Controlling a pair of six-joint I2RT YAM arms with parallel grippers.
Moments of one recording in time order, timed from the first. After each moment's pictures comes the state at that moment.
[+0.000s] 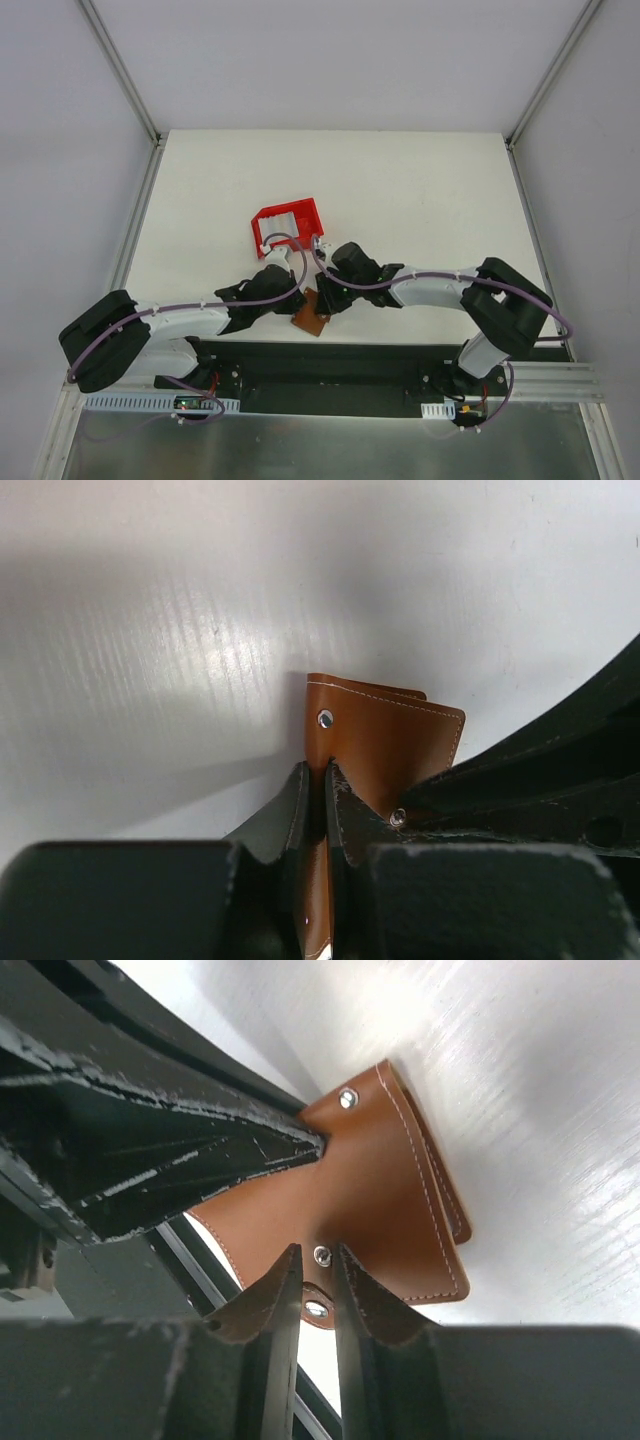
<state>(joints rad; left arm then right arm) -0.90 1.22 0.36 0.12 -0.15 -0.82 0.97 1.61 0.76 0.02 -0.30 0.49</state>
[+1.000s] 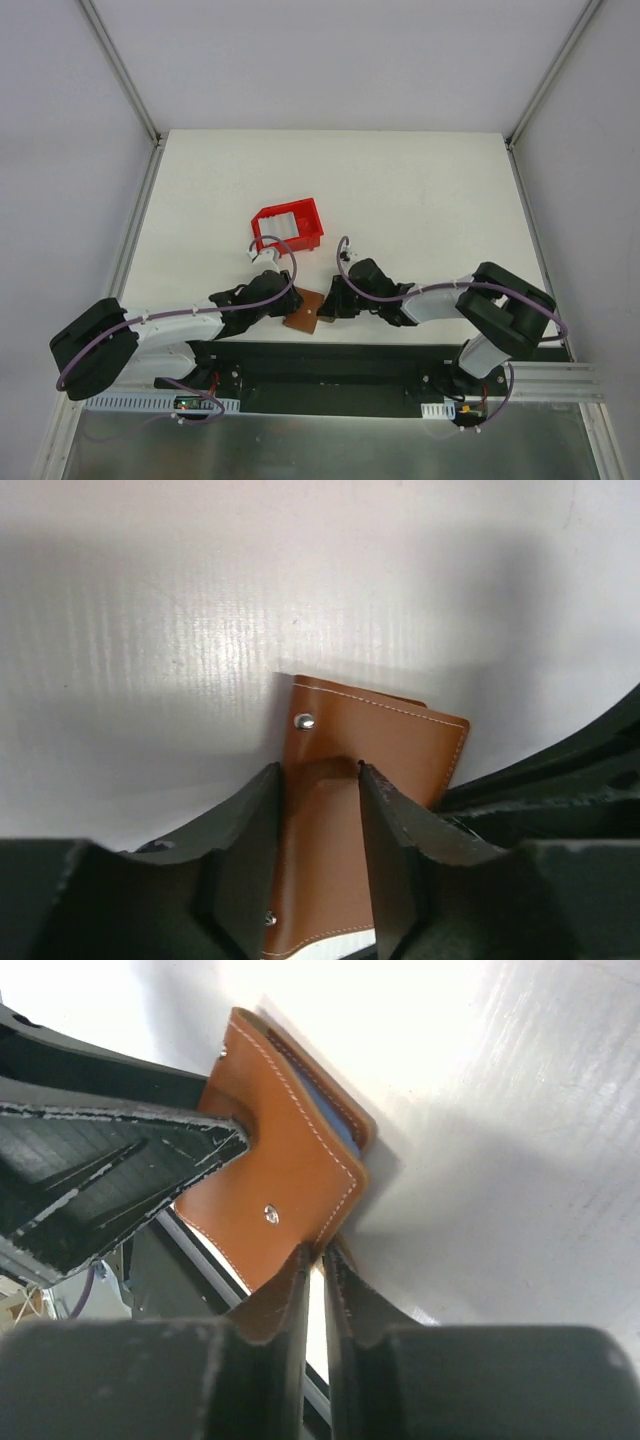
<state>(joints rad) -0.92 1.15 0.32 0.04 -0.25 -0.96 0.97 1.59 0.52 0.39 -0.24 0.89</state>
